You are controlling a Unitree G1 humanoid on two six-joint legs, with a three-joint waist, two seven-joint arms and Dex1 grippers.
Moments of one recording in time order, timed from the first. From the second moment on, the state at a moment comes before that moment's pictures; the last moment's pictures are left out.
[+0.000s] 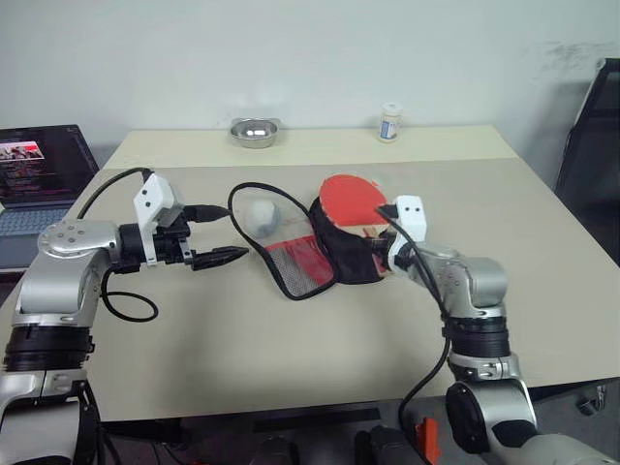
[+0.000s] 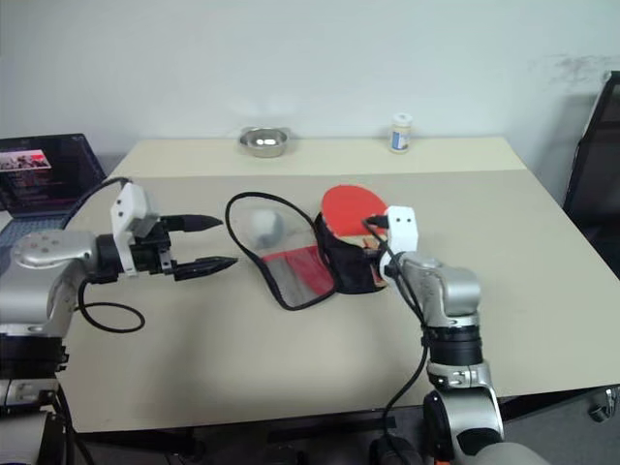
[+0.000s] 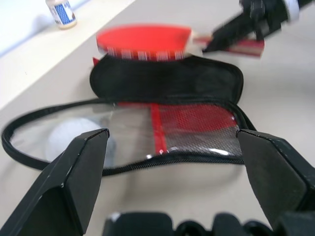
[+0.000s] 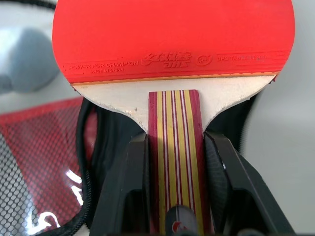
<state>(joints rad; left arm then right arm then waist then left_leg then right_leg) -0.60 0.89 0.12 0.21 -0.39 0.29 -1.24 -0.76 -0.02 -0.11 0.03 0.26 1.12 0.08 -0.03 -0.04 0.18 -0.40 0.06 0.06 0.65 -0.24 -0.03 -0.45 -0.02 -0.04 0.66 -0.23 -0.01</state>
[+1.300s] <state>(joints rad) -0.58 0.86 0.11 0.21 -0.37 0.25 -1.21 -0.83 0.06 -0.04 0.41 0.14 0.78 0.02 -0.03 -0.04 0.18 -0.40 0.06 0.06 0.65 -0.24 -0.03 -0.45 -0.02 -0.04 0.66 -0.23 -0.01</state>
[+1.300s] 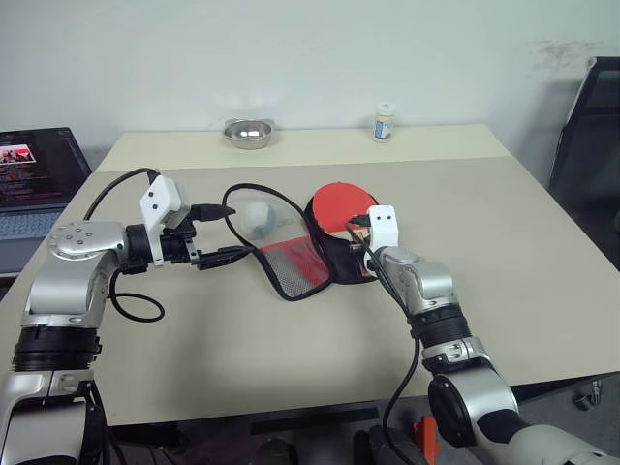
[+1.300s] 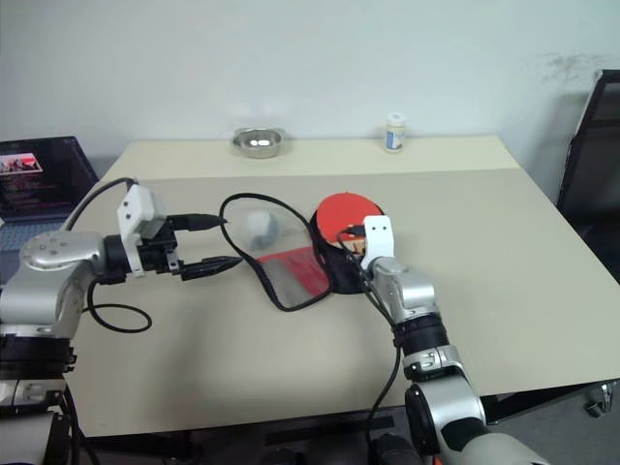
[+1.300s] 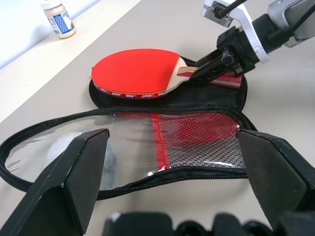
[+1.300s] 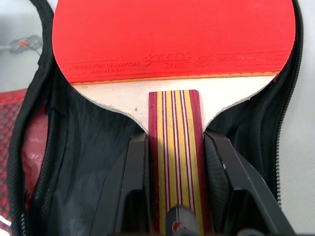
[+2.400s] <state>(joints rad) -0.52 0.89 0.16 0.21 -0.37 0.32 -1.14 -0.77 -0.38 -0.01 -0.12 0.31 0.94 0.48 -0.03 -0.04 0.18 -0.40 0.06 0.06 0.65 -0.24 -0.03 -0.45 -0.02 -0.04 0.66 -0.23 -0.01</state>
